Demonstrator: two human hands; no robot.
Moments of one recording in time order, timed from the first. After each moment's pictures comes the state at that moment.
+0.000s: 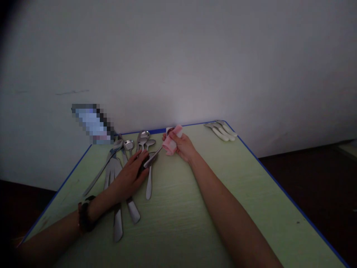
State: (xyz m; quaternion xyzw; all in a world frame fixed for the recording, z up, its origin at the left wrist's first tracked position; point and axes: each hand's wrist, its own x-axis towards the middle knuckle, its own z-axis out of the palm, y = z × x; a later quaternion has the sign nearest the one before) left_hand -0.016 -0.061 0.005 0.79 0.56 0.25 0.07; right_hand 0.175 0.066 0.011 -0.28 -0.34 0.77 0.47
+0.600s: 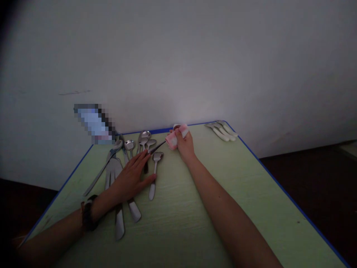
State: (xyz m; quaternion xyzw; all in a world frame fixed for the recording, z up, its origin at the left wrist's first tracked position) left_hand -0.013 -0.063 0.007 0.80 0.58 0.15 0.01; right_hand 0.163 0.073 -0.004 -0.31 -0.39 0.60 0.63
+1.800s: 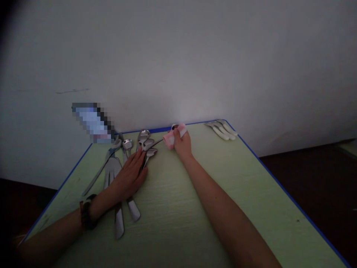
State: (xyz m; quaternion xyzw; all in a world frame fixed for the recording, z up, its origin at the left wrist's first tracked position) left_hand -0.017 -0.063 -0.004 0.79 0.60 0.16 0.00; right_hand 0.162 0.075 -0.008 -0.36 -0.43 0.52 0.64
